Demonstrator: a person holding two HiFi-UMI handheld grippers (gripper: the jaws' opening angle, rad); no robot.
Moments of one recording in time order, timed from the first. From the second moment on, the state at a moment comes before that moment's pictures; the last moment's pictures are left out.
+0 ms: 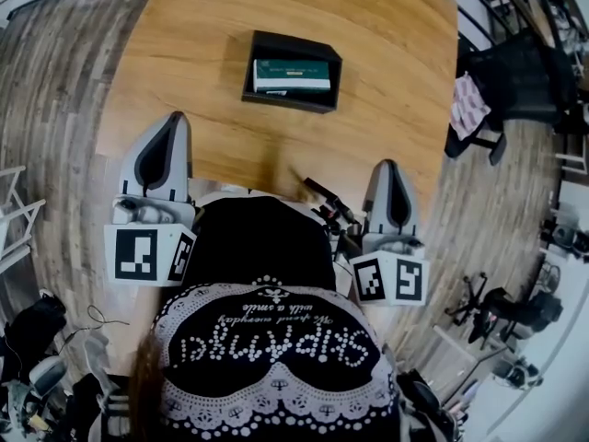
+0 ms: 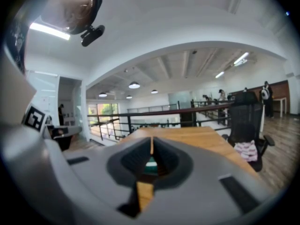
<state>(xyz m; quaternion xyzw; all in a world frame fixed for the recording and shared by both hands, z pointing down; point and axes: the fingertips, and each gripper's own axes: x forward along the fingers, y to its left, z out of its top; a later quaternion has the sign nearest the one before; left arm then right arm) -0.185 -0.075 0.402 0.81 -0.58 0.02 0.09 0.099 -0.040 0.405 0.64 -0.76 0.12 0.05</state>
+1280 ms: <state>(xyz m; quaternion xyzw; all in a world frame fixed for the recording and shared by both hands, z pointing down) -0.178 -0.076 0.397 0.82 -0.56 0.01 0.10 0.096 -0.038 0.411 0.64 -0.76 0.13 0.07</state>
